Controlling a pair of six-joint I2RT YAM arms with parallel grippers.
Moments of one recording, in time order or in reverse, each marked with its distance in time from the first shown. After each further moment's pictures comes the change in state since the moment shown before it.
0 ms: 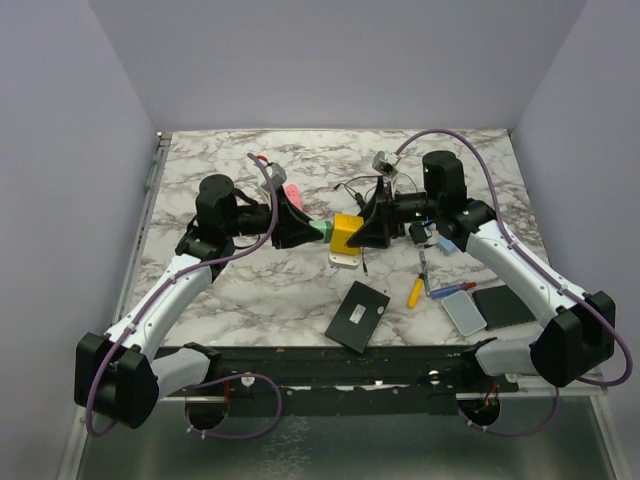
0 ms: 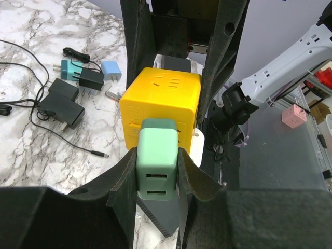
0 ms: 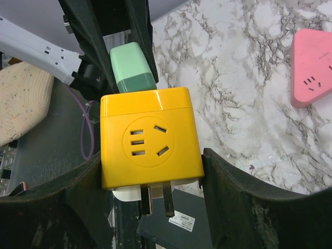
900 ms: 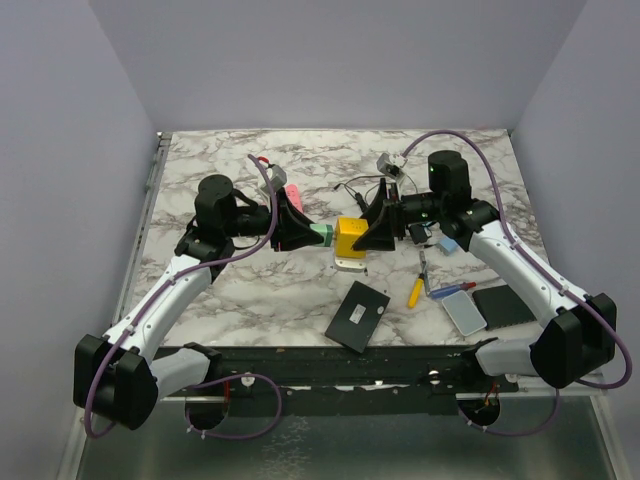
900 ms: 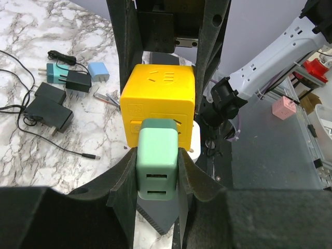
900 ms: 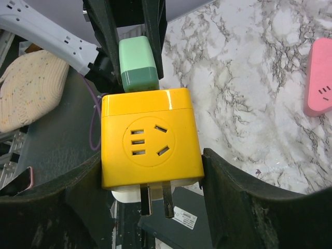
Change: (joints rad) left arm -0.002 -0.007 0.003 0.008 0.047 -0.001; right arm -0.023 -0.010 -0.014 0.006 -0.140 -0.049
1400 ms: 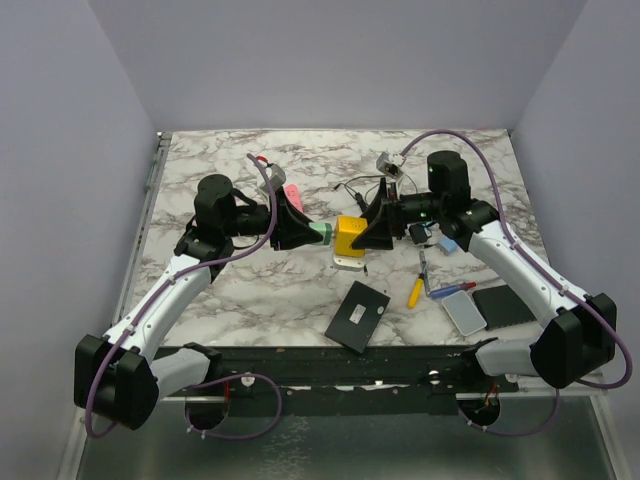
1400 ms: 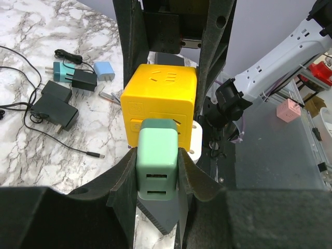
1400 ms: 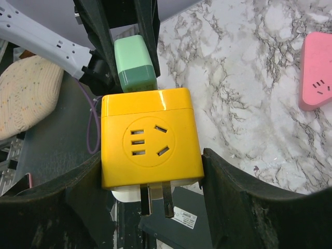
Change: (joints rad) left arm 0.004 0.000 0.000 -0.006 -0.006 0.005; right arm 0.000 0.000 0.000 -0.004 0.043 0.024
